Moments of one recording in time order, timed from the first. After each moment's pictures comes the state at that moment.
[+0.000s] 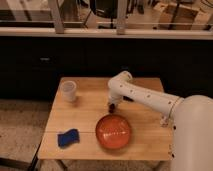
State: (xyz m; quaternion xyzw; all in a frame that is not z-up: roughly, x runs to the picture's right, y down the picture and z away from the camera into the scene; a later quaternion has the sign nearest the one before) arm 0.052 0.118 0.914 -0.18 -0.23 -0.56 0.77
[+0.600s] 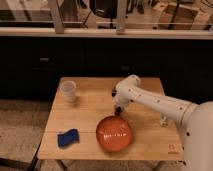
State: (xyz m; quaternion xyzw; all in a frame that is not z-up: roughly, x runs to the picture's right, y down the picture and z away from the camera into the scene) arm 0.090 0.134 0.902 -0.19 -0.21 -0.54 0.79
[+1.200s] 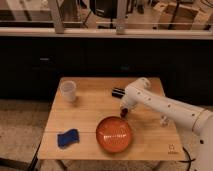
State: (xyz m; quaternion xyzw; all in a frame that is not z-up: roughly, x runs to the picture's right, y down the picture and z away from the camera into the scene) arm 0.134 0.140 0.894 -0.18 -0.20 -0.51 0.82
